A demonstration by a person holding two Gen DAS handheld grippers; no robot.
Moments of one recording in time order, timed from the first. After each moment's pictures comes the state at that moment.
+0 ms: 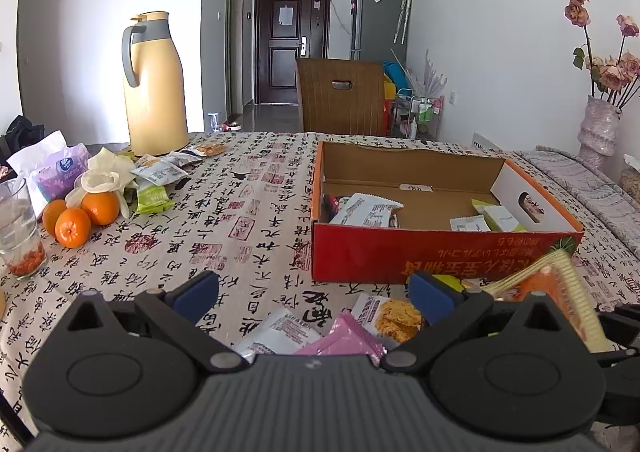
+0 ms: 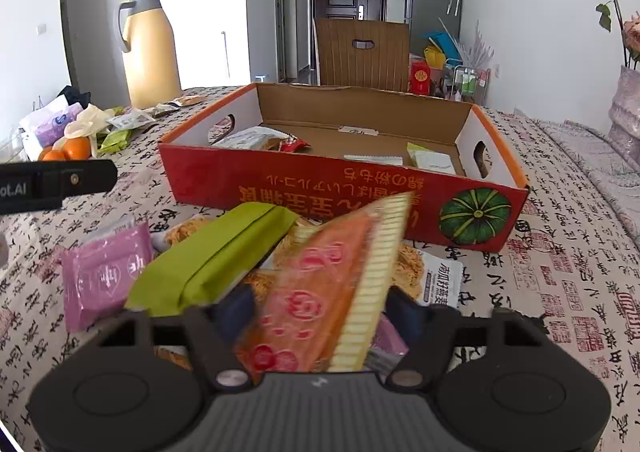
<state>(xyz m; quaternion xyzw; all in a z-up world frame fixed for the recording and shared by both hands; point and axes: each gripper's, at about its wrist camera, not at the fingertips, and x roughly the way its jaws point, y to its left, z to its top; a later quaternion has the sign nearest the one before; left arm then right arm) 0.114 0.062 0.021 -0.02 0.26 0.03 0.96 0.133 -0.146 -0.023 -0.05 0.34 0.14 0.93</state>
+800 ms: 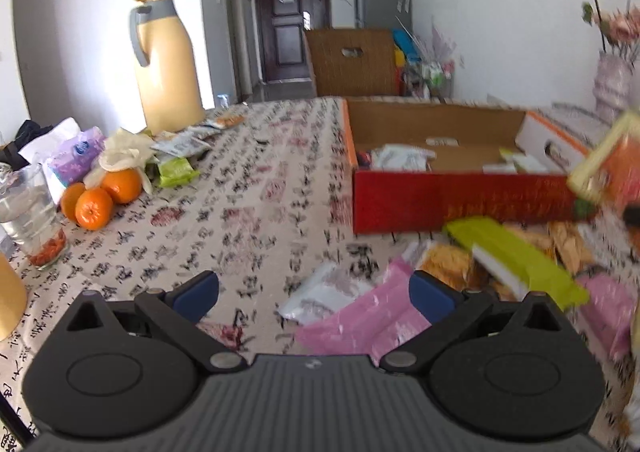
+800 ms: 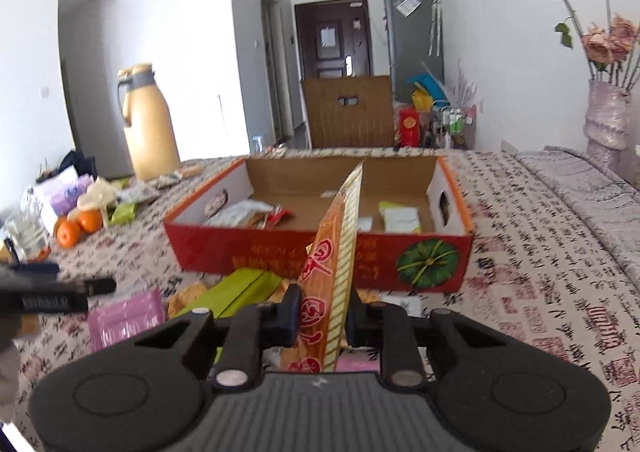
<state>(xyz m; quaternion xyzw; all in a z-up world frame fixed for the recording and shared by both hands) 0.109 0.079 -0.005 0.02 0.31 0.05 0.95 0.111 -0.197 0.017 0.03 0.25 0.13 0.96</state>
